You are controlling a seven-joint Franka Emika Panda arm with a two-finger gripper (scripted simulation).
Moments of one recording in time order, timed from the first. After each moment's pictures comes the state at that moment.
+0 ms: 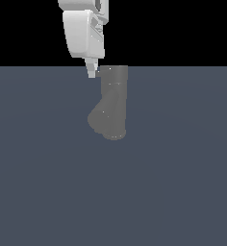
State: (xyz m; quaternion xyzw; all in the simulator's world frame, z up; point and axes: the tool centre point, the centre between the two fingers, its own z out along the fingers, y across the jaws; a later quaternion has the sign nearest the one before) arm -0.041 0.056 0.269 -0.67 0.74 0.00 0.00
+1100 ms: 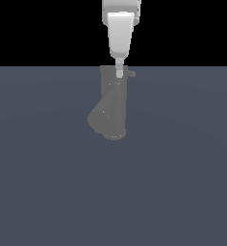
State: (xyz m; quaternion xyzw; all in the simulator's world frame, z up) arm -0.030 -0.017 0.269 -0.69 0.73 0.00 0.00
